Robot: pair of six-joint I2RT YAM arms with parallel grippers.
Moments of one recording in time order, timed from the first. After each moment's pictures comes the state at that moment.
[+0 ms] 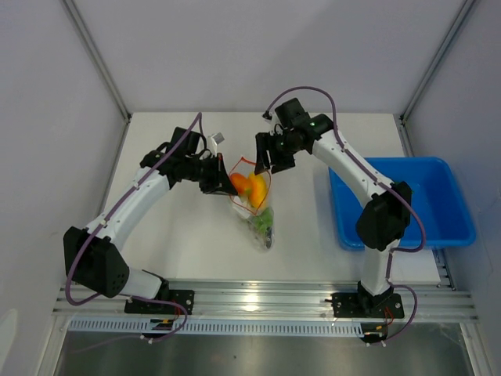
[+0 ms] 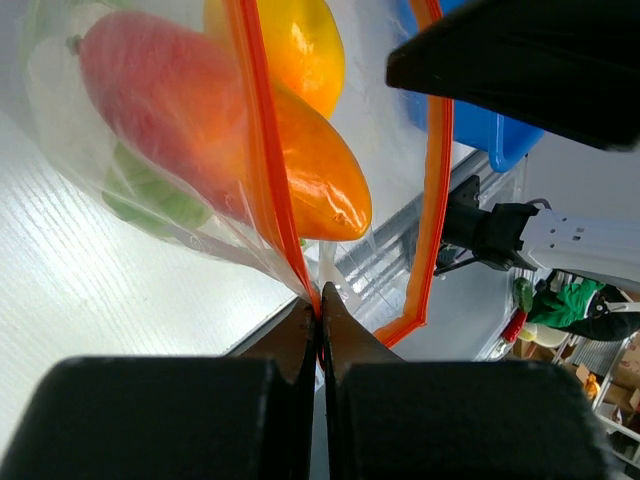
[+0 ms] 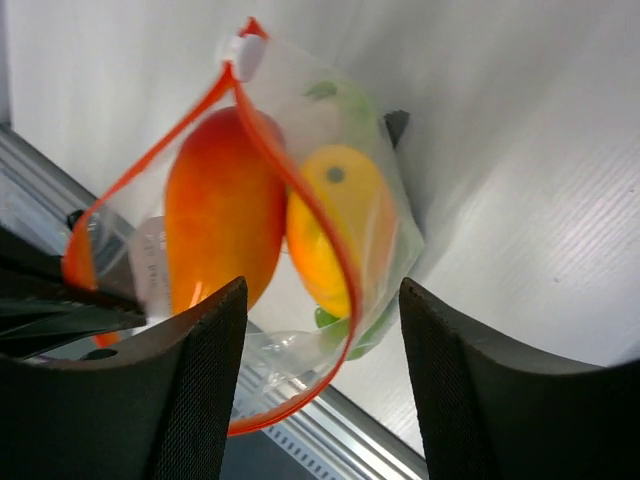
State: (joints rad) left arm -0.37 1.41 1.25 -0.77 0.62 -0.47; right arm 0.57 1.90 1.92 -0.97 -0.36 0.34
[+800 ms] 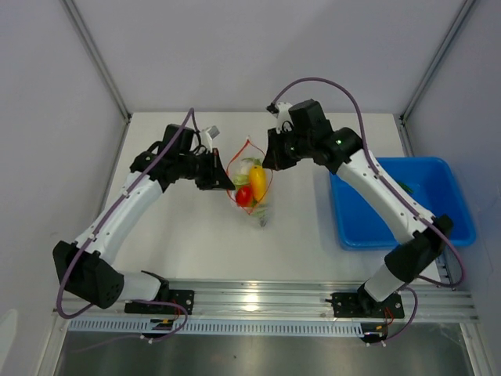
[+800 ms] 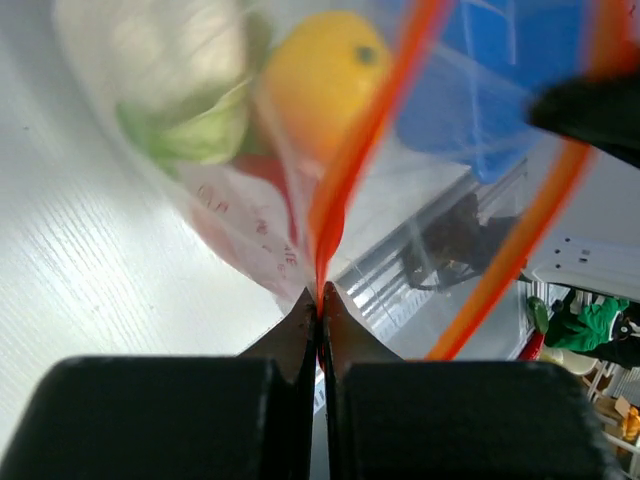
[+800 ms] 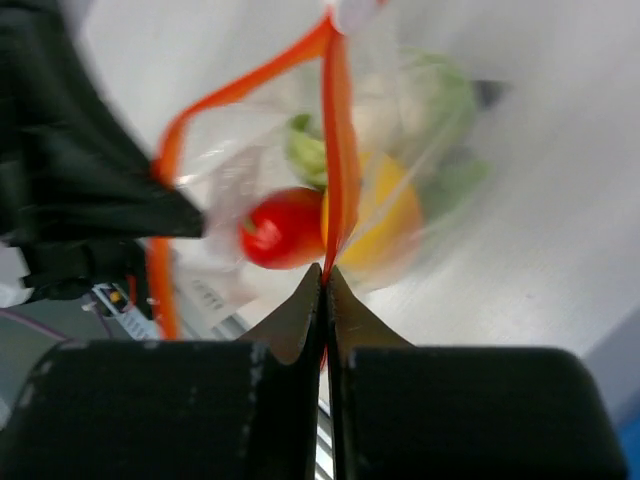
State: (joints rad) left arm -0.38 1.33 1.31 -0.79 0.56 -0.47; right arm 0.65 1.67 1.81 -0.86 -0.25 0.25
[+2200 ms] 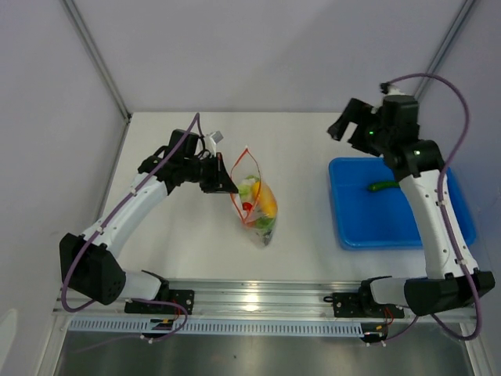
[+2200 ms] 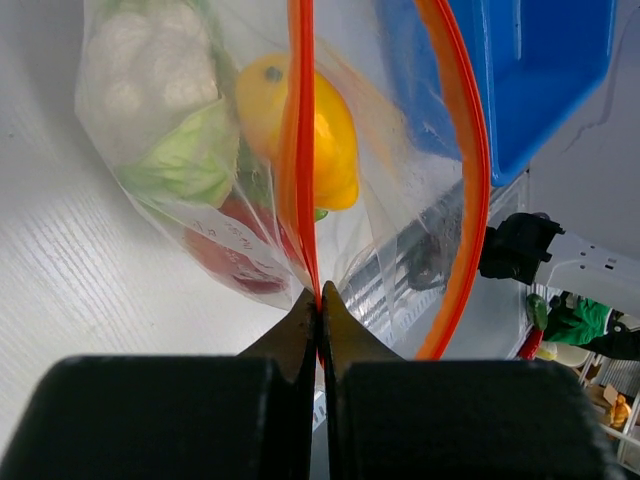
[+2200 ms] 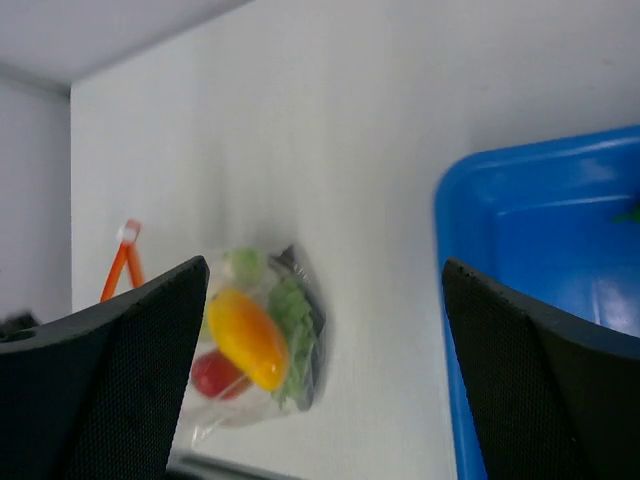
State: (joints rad) left arm -0.38 1.36 1.20 -0.68 0.59 -0.48; right arm 0.25 1.32 1.62 -0.79 -0.06 0.47
